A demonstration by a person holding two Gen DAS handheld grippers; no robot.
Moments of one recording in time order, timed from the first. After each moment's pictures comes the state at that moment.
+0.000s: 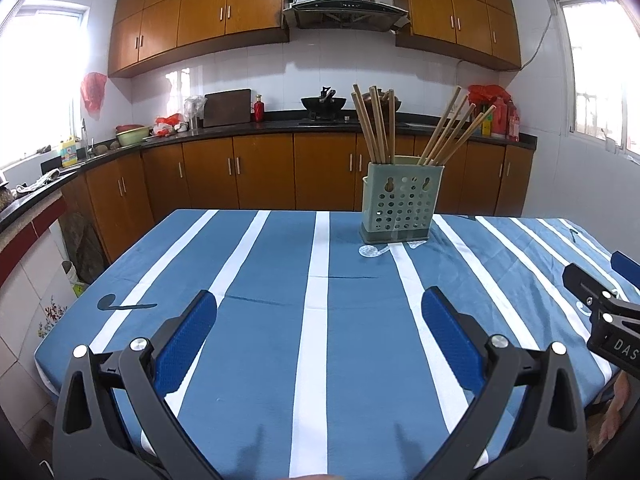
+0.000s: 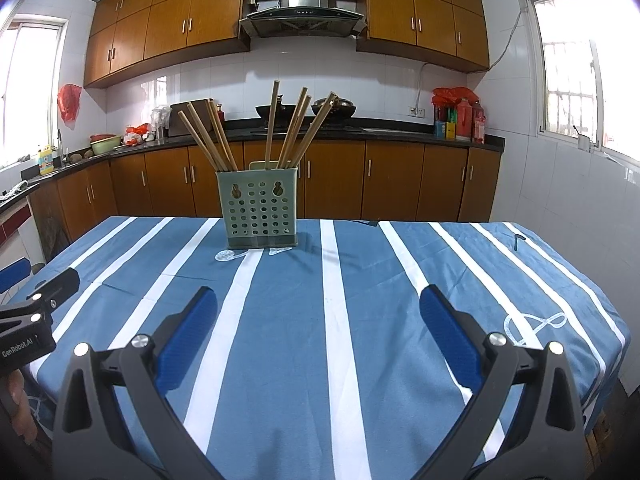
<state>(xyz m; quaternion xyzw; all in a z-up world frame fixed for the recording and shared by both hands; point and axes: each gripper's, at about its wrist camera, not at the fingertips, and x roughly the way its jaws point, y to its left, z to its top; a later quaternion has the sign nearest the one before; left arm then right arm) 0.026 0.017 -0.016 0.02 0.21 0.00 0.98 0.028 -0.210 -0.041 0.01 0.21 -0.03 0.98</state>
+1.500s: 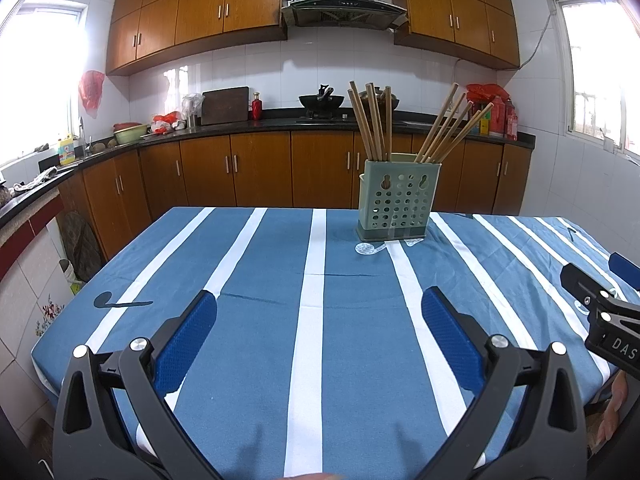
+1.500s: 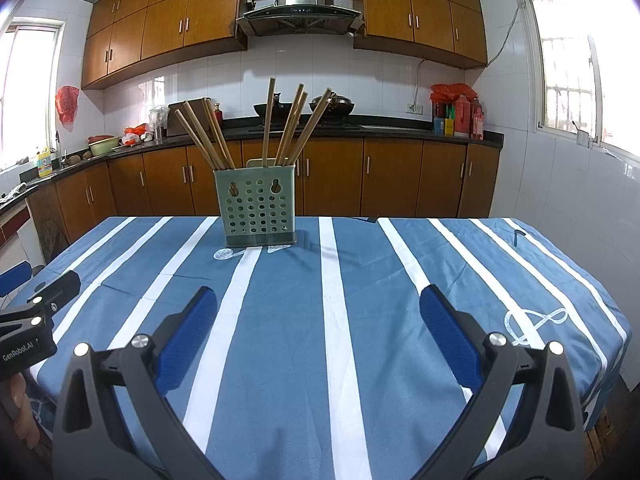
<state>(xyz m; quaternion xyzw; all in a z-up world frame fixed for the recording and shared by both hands) 0.026 0.015 -0.018 0.01 0.22 -0.01 0.98 0.028 -0.210 -0.041 0.01 0.21 -0.03 0.98</state>
